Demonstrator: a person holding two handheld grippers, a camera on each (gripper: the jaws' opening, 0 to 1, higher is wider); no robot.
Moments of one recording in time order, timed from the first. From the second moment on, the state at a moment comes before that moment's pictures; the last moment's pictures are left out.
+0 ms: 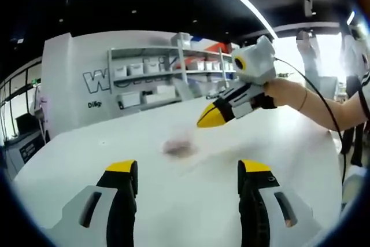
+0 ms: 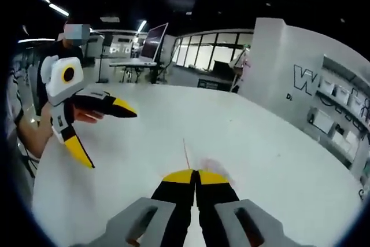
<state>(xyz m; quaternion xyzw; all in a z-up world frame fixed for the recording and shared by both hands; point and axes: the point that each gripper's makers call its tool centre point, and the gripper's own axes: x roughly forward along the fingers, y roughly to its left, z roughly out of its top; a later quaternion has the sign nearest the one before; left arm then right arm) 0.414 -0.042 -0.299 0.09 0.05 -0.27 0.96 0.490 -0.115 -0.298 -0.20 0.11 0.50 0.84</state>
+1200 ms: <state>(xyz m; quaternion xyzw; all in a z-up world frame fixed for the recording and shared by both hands) 0.412 -0.048 -0.280 0.07 0.04 -0.28 0.96 0.478 -0.109 -0.275 -0.09 0.12 0.52 0.84</state>
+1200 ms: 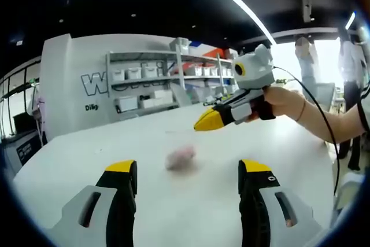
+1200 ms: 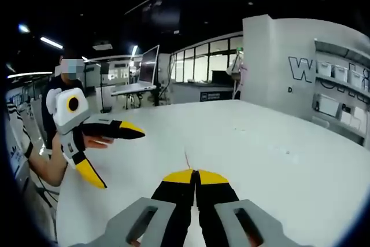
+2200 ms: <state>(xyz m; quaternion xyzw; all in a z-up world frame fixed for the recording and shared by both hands) 0.412 -0.059 -0.283 0.08 0.05 -0.29 0.95 0.464 -0.104 -0.252 -0.06 0.11 0.53 0.84</state>
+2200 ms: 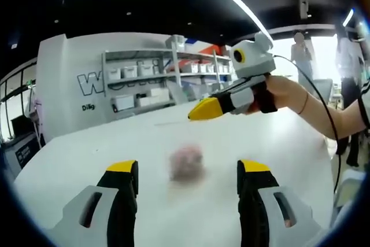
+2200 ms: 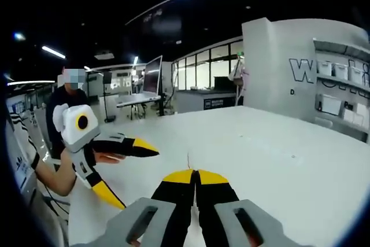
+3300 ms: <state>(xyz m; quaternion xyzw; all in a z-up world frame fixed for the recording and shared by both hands) 0.414 -0.070 -0.284 0.01 0.06 -0.32 0.95 0.442 -0.106 -0.261 0.01 0.12 0.56 0.82</state>
